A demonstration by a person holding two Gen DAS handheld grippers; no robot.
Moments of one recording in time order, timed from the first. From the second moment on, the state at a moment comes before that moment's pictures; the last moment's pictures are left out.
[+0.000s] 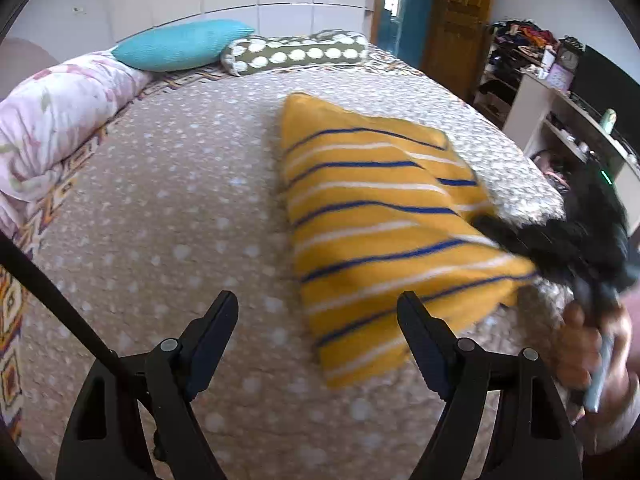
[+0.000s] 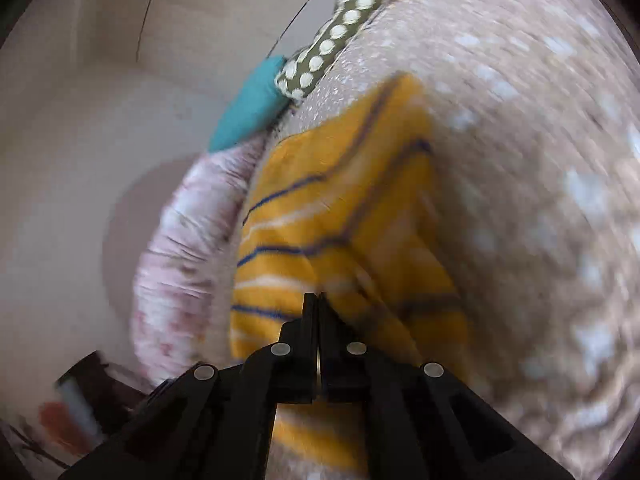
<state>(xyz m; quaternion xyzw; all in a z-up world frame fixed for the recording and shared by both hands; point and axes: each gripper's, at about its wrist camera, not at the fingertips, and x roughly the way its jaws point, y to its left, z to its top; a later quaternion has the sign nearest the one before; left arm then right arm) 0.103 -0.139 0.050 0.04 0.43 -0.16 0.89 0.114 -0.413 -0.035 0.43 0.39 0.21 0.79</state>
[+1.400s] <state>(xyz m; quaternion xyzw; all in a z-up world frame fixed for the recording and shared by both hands) 0.216 -0.154 0.019 0.00 0.48 -0.16 0.86 0.078 -0.429 -0.053 0.46 0.35 0.22 0.79</state>
